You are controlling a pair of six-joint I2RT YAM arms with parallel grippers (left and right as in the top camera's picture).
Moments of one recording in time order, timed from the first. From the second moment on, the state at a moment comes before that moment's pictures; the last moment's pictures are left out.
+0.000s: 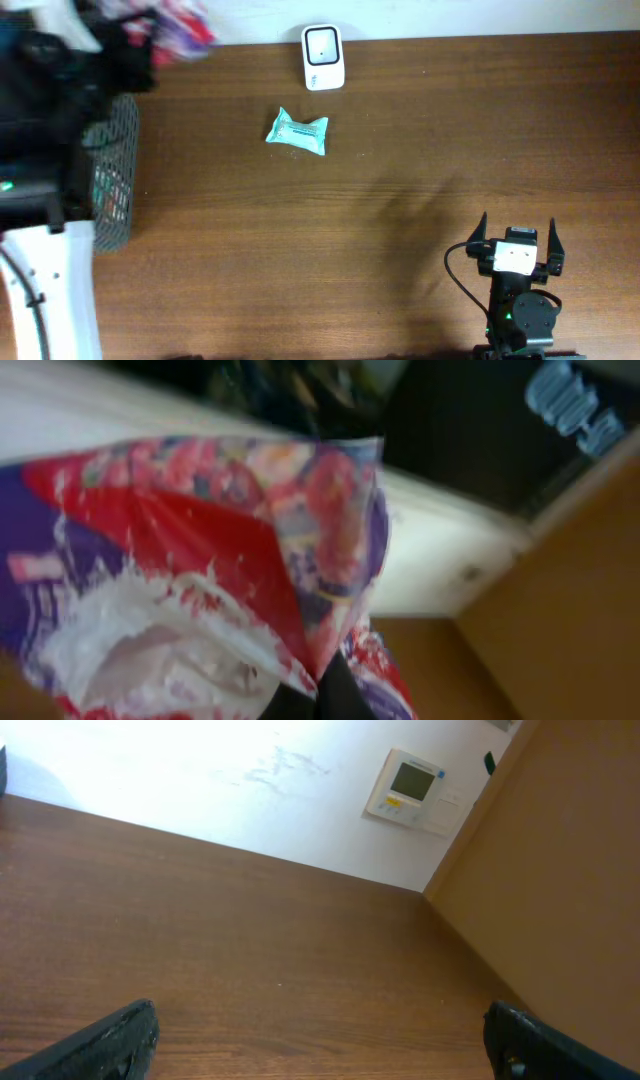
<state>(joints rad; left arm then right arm) 0.10 1.39 1.75 -0.55 0.58 -0.41 -0.02 0.01 0.01 -0.05 0.29 -0.34</state>
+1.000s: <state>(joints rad) -0.42 2.03 1.92 -0.98 0.14 -0.40 -0.02 0.01 0.01 -0.05 0.29 -0.34</state>
